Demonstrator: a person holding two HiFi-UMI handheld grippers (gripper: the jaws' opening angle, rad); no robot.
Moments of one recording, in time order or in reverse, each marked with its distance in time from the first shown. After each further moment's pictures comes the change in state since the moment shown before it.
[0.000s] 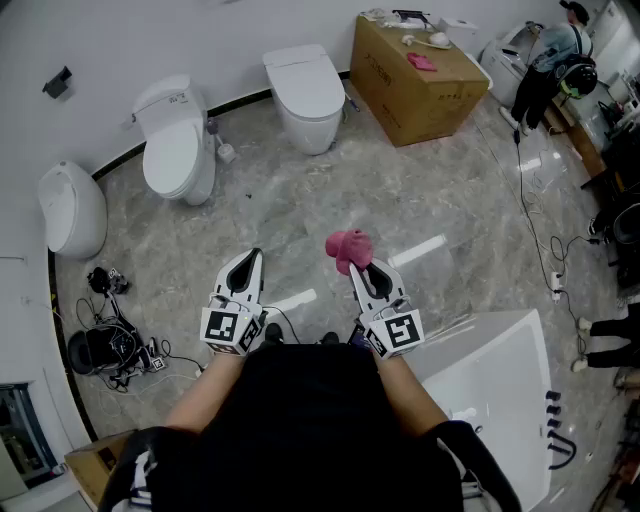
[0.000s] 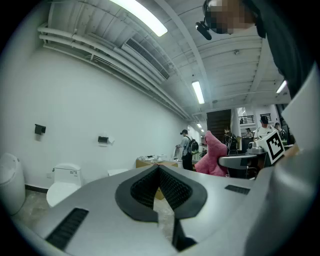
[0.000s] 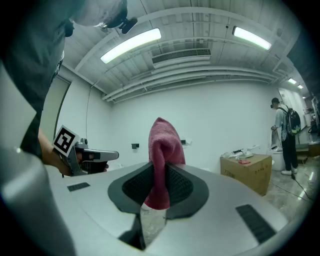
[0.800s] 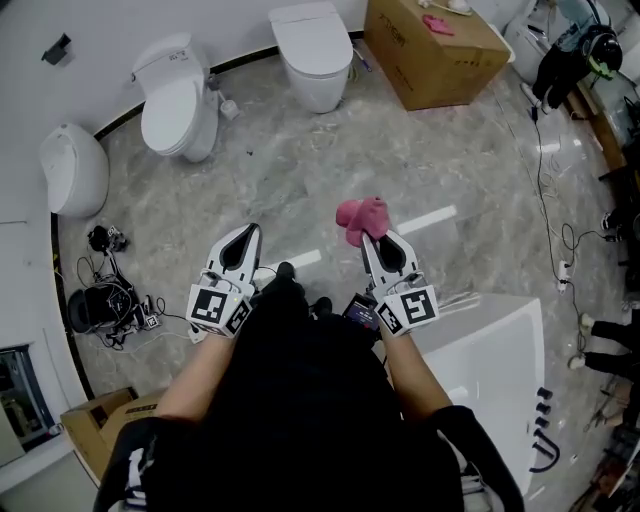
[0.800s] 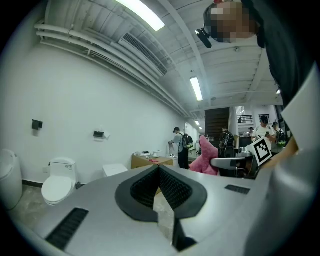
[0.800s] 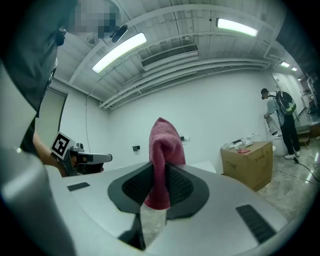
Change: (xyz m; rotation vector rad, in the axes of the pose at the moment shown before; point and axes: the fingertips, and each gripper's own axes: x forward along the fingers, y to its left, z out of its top) left arm 0.016 -0.053 -0.013 -0.010 0.031 -0.031; right arm -0.034 -0.066 -0.020 0.110 -0.008 0.023
